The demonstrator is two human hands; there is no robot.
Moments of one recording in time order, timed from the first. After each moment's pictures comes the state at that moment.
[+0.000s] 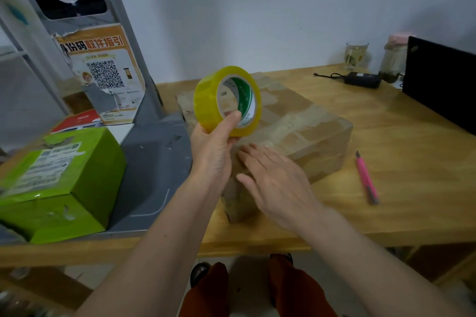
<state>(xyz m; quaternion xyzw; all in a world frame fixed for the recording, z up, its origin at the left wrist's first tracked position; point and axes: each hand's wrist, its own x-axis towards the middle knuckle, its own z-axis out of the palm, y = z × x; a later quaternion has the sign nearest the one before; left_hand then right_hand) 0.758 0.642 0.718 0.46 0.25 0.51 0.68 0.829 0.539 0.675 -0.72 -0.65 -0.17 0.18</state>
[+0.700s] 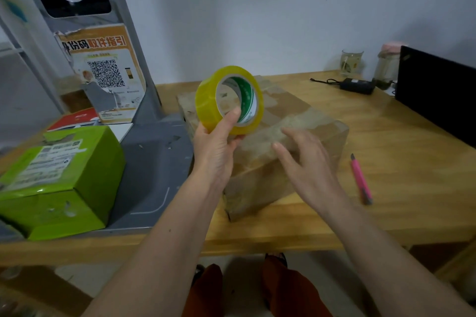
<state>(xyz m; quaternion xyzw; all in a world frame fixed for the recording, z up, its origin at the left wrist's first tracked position) 0.751 0.636 0.722 0.43 0.19 0.49 0.73 0.853 0.520 0.700 -0.77 -0.47 -0.01 0.42</state>
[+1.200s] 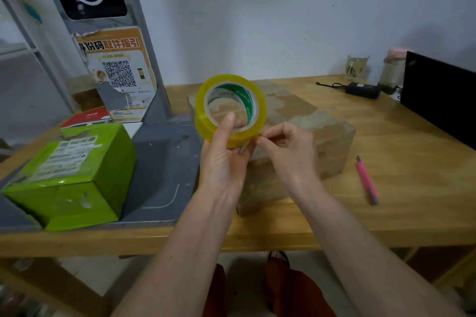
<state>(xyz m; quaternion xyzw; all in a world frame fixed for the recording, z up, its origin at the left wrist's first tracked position) 0.729 0.610 0.722 0.31 0.15 0.47 0.81 0.812 0.550 0.720 -0.68 -0.36 0.09 0.63</state>
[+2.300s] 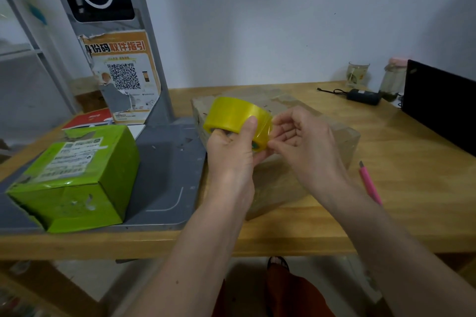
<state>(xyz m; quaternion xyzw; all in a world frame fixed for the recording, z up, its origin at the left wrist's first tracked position) 0.723 0.588 0.748 0.41 0.26 0.50 0.71 0.810 0.527 0.756 -0.68 -0.49 0.03 0.54</state>
